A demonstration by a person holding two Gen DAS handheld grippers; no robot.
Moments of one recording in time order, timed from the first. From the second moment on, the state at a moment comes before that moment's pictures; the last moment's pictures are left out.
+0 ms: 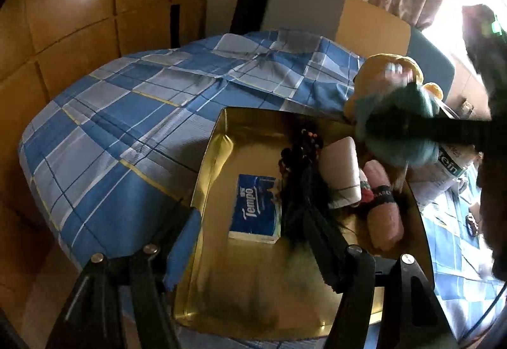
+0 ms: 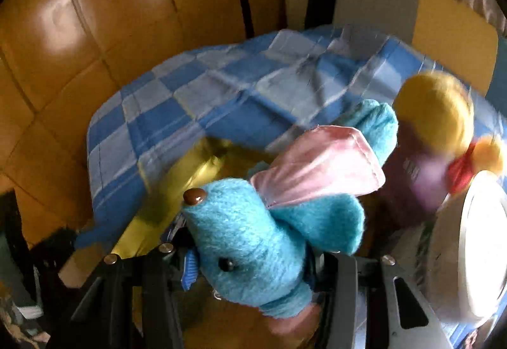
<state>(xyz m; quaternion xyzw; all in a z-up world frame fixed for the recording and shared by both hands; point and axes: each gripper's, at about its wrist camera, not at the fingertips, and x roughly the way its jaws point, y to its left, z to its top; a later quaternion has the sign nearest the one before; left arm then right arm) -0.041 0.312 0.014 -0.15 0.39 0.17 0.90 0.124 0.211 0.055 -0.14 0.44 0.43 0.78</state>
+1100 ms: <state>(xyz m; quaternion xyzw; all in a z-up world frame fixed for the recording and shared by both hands) -0.064 0.276 0.019 -0.12 0.37 0.15 0.91 0.074 0.177 -0.029 -0.25 0.44 0.31 0.81</state>
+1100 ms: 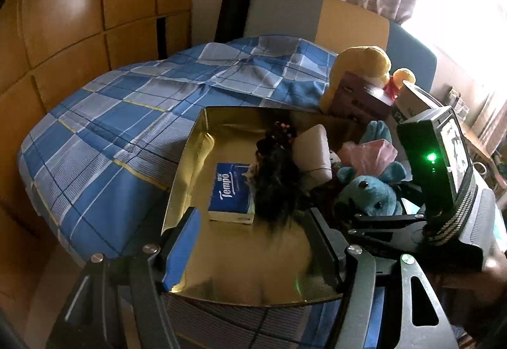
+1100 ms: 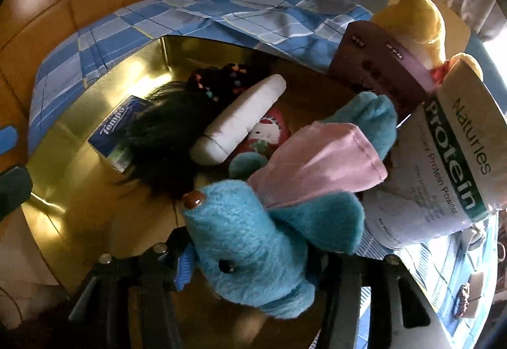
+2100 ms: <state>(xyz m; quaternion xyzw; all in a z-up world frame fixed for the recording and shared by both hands) -0.070 0.262 0.018 -0.11 0.37 0.14 0.91 0.052 0.145 0.024 -0.16 0.39 0.33 0.84</state>
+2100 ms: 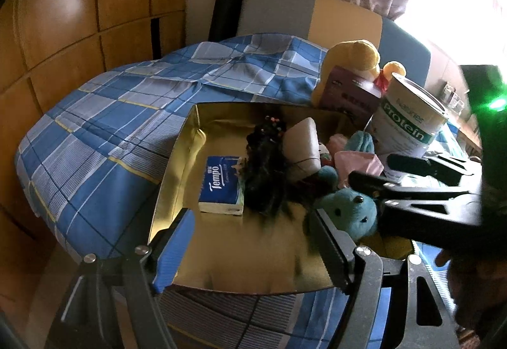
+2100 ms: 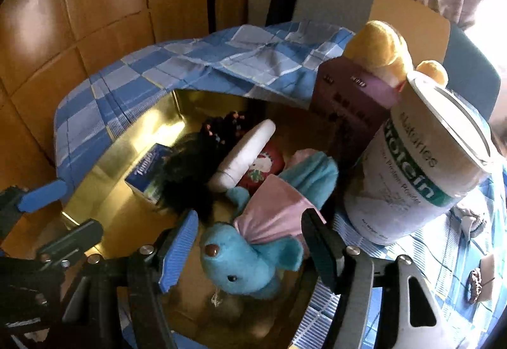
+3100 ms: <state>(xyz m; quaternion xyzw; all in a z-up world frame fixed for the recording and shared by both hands) -0.046 0.179 0.033 -0.04 0.37 0.02 0.93 0.108 -0.194 0.031 0.13 0.44 0.02 0.89</state>
